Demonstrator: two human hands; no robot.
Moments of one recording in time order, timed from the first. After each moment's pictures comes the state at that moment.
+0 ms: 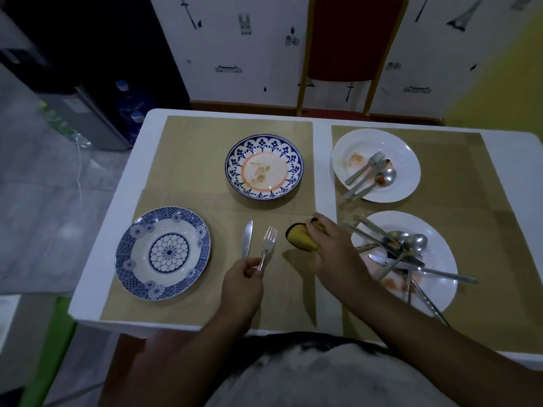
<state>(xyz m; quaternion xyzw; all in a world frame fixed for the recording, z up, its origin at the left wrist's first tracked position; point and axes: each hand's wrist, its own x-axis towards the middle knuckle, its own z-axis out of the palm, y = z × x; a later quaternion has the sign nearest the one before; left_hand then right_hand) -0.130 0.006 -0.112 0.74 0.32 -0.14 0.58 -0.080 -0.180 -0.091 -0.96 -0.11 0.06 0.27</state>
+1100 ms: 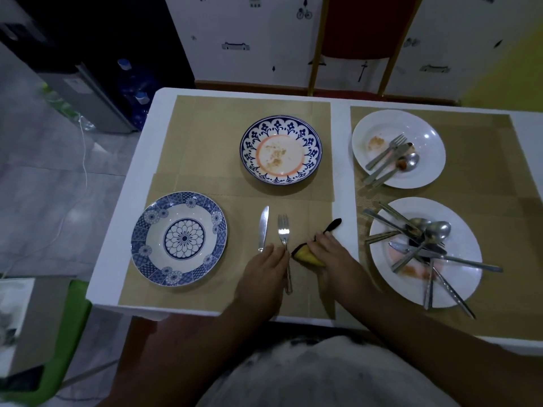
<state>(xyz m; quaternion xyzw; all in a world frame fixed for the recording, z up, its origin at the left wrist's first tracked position) -0.137 0.039 -0.165 0.96 -0.20 -0.11 0.15 -0.110 -0.168 -0.167 -0.95 -0.15 0.19 0.22</state>
